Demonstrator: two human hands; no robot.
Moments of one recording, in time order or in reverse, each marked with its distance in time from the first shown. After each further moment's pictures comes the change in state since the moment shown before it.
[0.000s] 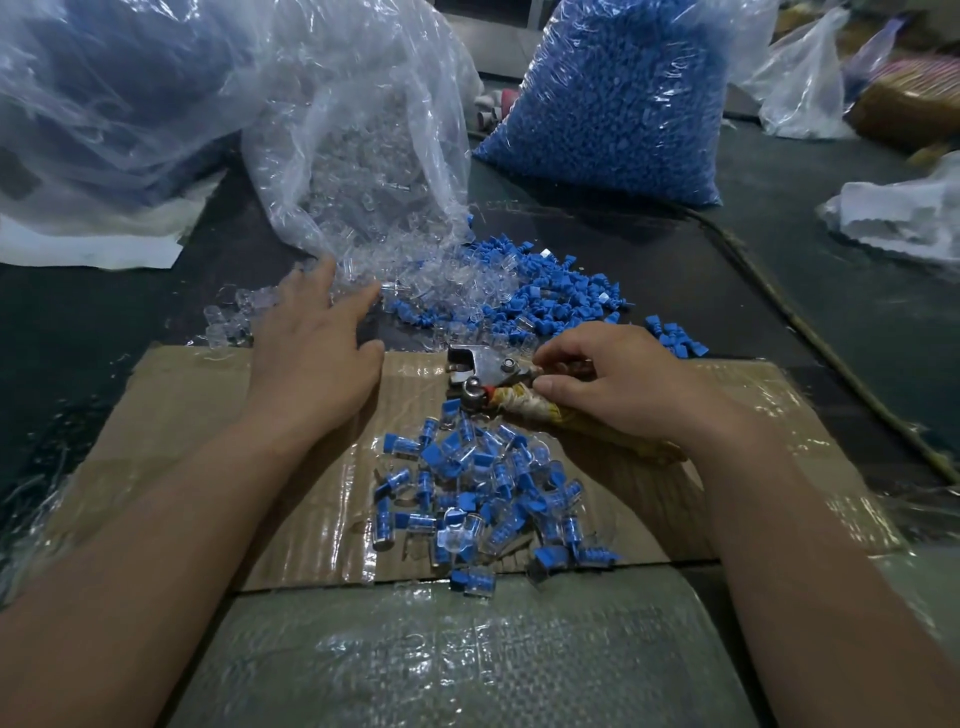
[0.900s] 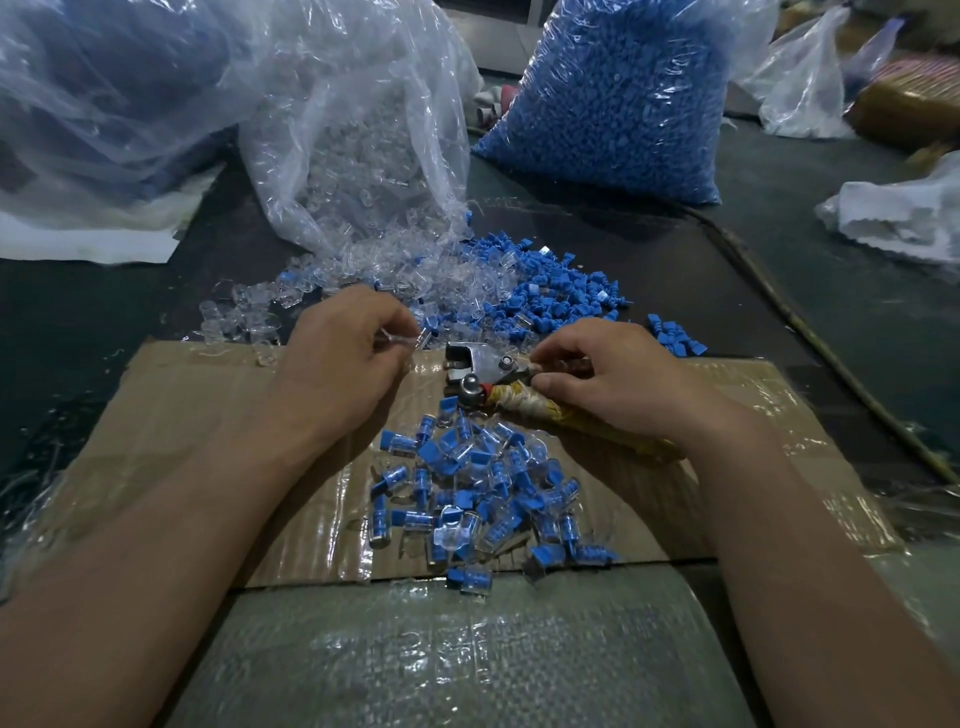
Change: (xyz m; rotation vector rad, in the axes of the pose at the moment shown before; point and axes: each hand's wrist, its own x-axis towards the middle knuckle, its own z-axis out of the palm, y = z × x) left_hand -0.015 0.020 -0.008 -0.323 0.120 0.256; right_hand 0.001 0.002 0.001 -0.003 0.002 -0.005
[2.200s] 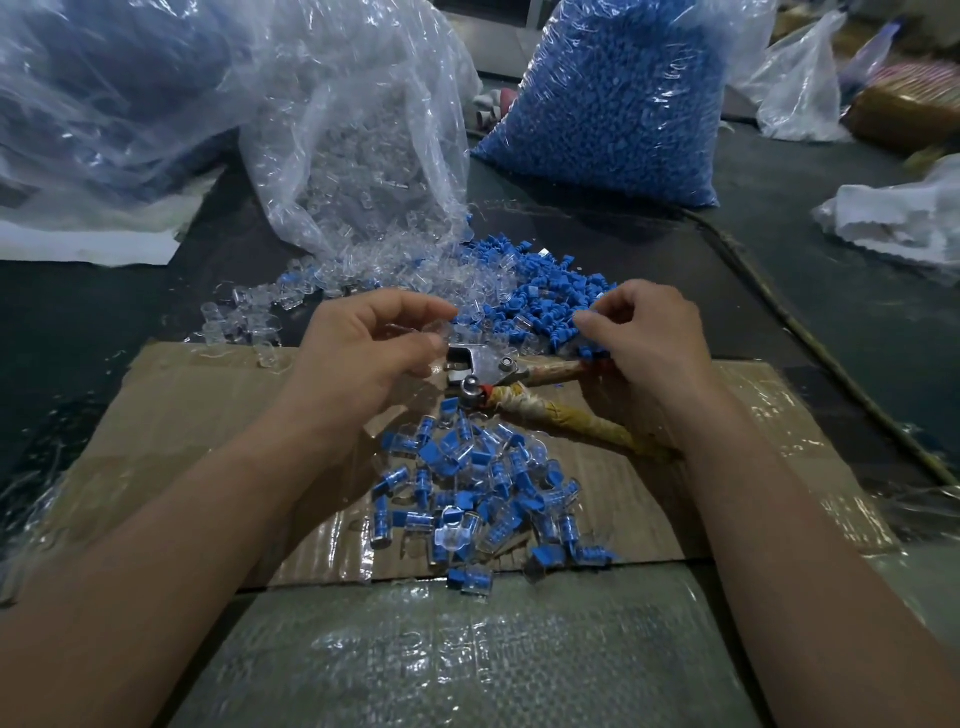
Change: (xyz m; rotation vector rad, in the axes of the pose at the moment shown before) left_hand -0.013 0.025 -0.008 -0.915 -0.077 -0.423; right_hand 0.019 0.020 0.000 0.194 0.452 0.337
